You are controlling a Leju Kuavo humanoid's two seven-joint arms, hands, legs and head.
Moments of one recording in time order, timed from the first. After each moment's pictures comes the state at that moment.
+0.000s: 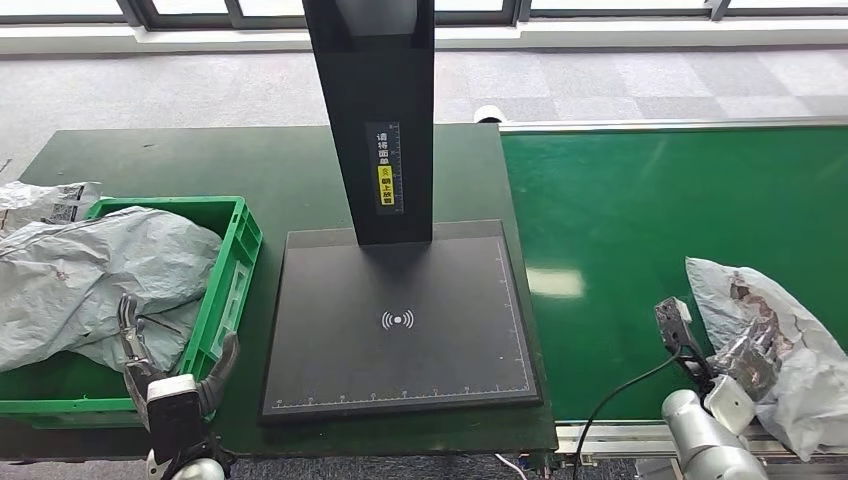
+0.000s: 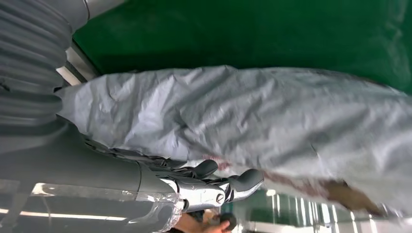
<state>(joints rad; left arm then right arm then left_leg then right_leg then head) 0.10 -0.35 0.15 -1.40 -0.48 0.70 -0.70 -0.46 -0.13 -0.67 -0.35 1.29 -0.59 0.10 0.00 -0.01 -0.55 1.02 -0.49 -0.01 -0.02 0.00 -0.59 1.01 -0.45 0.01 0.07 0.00</state>
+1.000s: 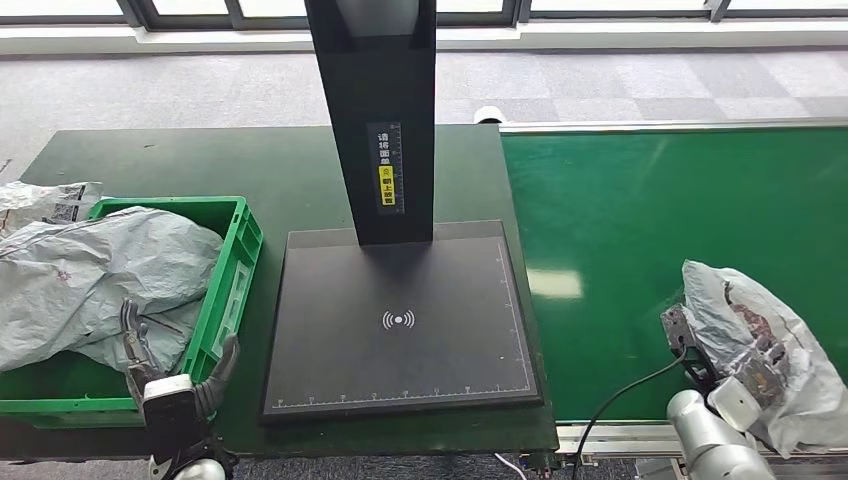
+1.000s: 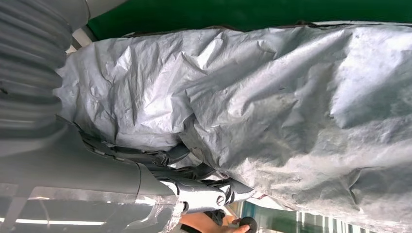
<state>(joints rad) 0.10 -0.35 0.15 -1.38 -0.43 0.70 -0.70 -0.47 -0.15 -0.69 -0.32 1.36 -0.51 0.25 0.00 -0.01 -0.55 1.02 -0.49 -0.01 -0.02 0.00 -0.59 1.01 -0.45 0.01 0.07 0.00</state>
